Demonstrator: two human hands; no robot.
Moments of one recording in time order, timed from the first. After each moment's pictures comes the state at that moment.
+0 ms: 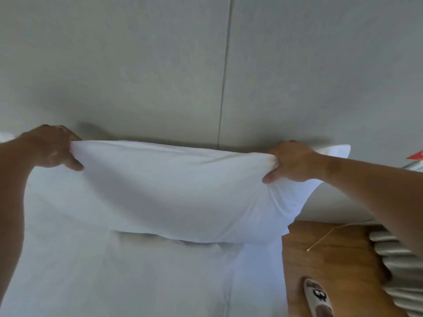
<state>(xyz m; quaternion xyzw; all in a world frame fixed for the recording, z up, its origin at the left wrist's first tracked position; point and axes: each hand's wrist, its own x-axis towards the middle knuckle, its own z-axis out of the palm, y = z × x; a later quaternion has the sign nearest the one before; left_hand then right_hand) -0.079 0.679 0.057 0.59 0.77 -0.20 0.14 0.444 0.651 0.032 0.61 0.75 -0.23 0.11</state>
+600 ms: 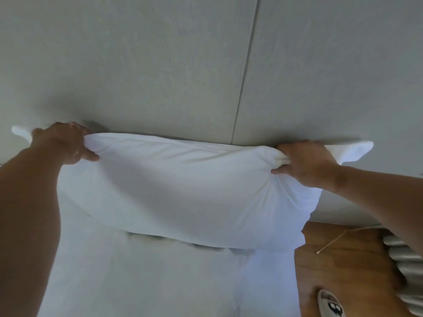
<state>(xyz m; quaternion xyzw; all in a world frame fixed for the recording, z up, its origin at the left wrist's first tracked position) -0.088 0.694 0.027 0.58 0.79 -0.18 0.06 0.432 0.653 -0.002 0.63 0.77 -0.10 0.04</state>
